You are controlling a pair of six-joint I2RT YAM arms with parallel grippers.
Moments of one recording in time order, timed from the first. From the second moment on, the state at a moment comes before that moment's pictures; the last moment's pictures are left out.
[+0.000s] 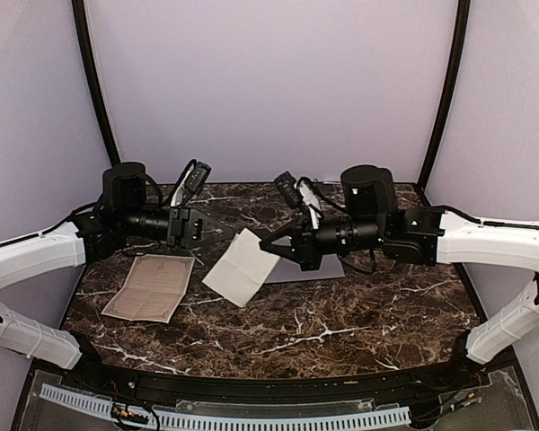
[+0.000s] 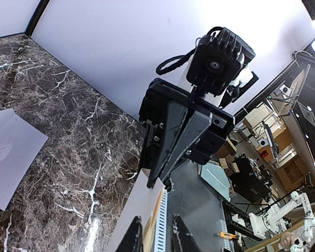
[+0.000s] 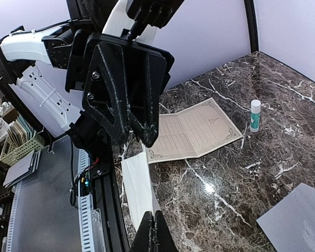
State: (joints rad) left arm -0.64 1.21 0.88 0.10 0.94 -0.54; right arm 1.03 1.39 1.09 -0.03 -0.39 0.22
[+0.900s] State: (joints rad) left arm -0.64 1.25 0.87 0.11 0.97 -0.52; right arm 1.03 1.40 1.09 -0.04 -0.42 0.22
